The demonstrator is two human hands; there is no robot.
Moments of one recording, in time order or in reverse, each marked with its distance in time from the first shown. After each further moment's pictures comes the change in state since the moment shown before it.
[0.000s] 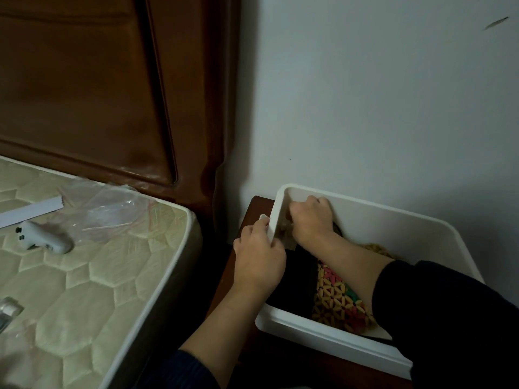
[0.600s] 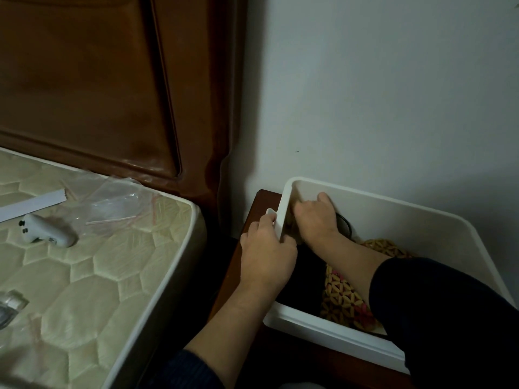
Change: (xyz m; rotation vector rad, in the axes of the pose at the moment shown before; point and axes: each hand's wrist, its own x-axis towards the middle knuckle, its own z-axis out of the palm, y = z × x) left_hand 0.000 -0.001 -0.001 -0.033 0.006 -0.004; right_hand 0.014 -0.007 0.029 -0.129 -0.020 -0.074
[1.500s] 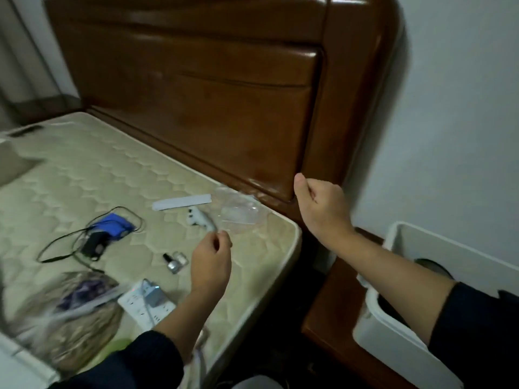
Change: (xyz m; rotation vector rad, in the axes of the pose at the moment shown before) left_hand -0.085 -0.128 -0.238 -0.244 0.673 -0.205; right_hand -0.065 -0.168 -0.217 1.179 0.575 -0.312
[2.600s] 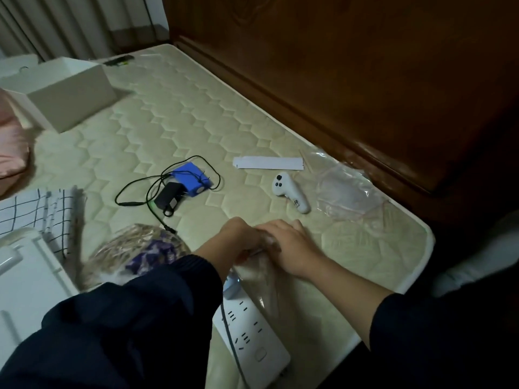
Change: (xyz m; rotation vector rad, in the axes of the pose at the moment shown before) left_hand 0.193 -0.140 -0.066 0.506 -0.363 -0.639; right_hand -0.061 0.020 0.345 -0.118 -0.915 -0.151
